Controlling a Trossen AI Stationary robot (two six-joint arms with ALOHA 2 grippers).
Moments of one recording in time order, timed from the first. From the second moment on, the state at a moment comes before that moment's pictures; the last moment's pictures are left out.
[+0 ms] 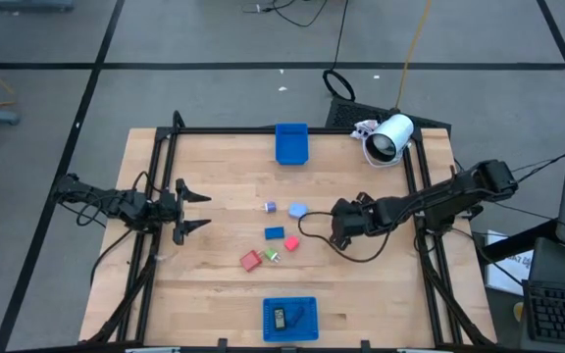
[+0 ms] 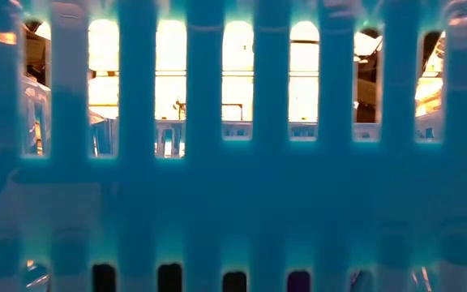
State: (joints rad) left arm -0.33 0.05 0.11 -0.12 -0.39 -0.06; right arm 0.20 1.46 0.82 -0.62 0.39 0.73
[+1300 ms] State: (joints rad) left arm -0.33 0.05 0.11 -0.12 -0.39 -0.06; right arm 0.20 1.43 0.68 -0.26 0.19 0.46
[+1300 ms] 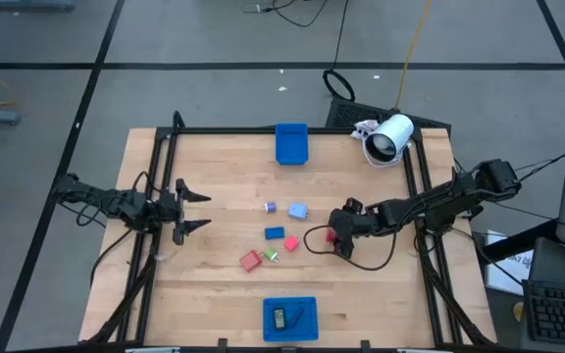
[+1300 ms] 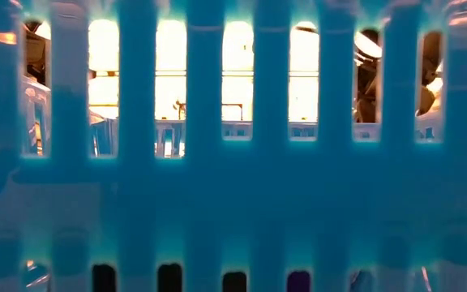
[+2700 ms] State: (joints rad) left arm -0.33 0.05 0.11 -0.12 -0.39 -0.06; right arm 0.21 1.43 0.50 0.14 0.18 0.11
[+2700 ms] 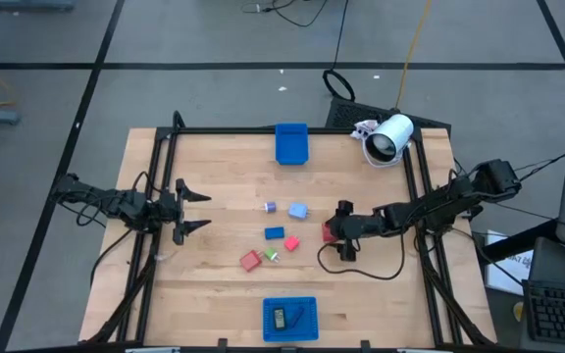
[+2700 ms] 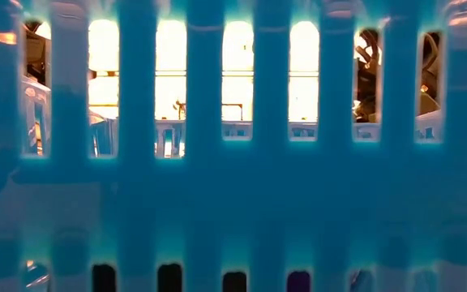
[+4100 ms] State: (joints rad) left arm -0.33 0.05 0.11 -0.12 -0.39 -0.06; right arm 0.14 1.43 0.50 0.06 0.10 0.12
